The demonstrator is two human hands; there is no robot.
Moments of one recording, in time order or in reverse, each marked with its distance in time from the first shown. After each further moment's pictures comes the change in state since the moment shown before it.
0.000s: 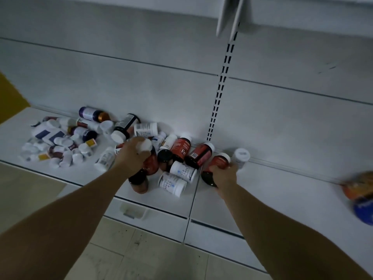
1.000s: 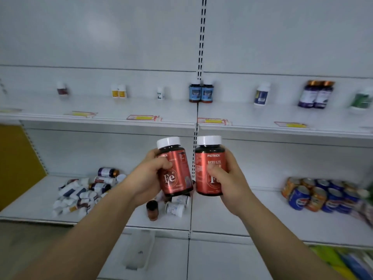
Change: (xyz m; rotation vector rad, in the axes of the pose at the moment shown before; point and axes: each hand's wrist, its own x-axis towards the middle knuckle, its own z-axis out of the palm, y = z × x) left_hand -0.256 0.149 -0.207 -1.081 -0.632 0.152; right_hand -0.386 -0.090 -0.093 0.265 -0.389 -0.778
